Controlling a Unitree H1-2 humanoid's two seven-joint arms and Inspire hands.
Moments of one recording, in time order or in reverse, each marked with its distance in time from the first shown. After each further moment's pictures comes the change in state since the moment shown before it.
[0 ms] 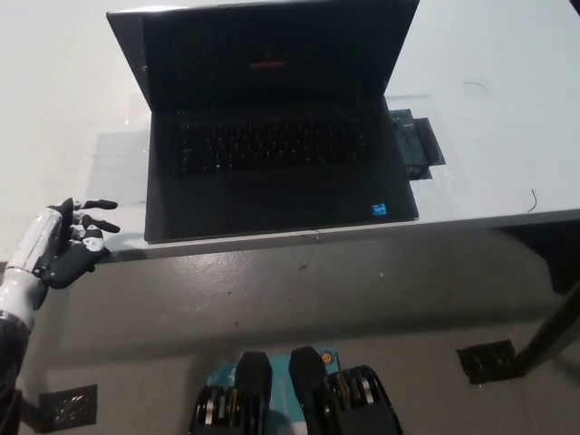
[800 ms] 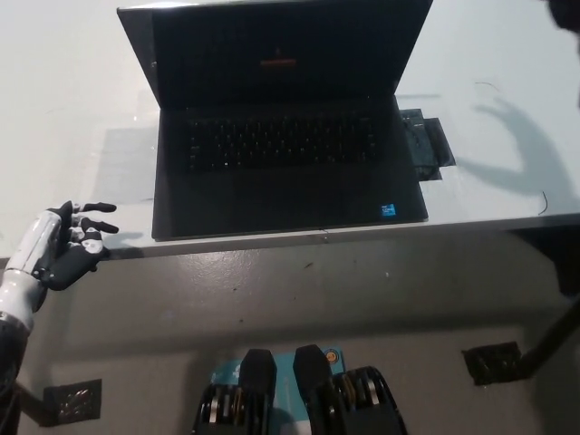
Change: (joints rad) left_arm 0.000 0.004 0.000 -0.003 0.000 0.017 -0.005; right_arm -0.511 0.116 0.226 0.278 -0.056 0.031 0.014
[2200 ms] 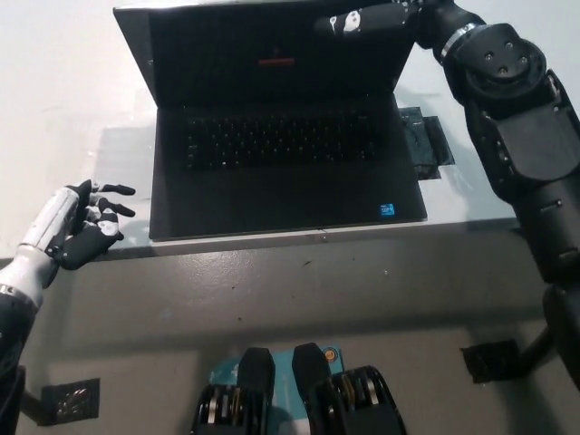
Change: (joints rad) left_arm -0.072 0.025 -0.044 -0.002 0.022 0.009 -0.057; right_arm -0.219 0.078 0.202 0.712 -0.196 -0.318 0.129
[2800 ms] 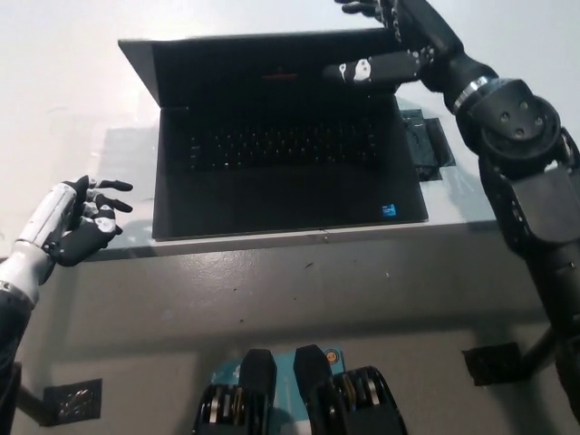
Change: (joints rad) left_arm -0.004 0.010 0.000 0.001 0.003 0.001 -0.004; right_arm 0.199 -0.020 0.011 -0.252 -0.007 0.015 0.037
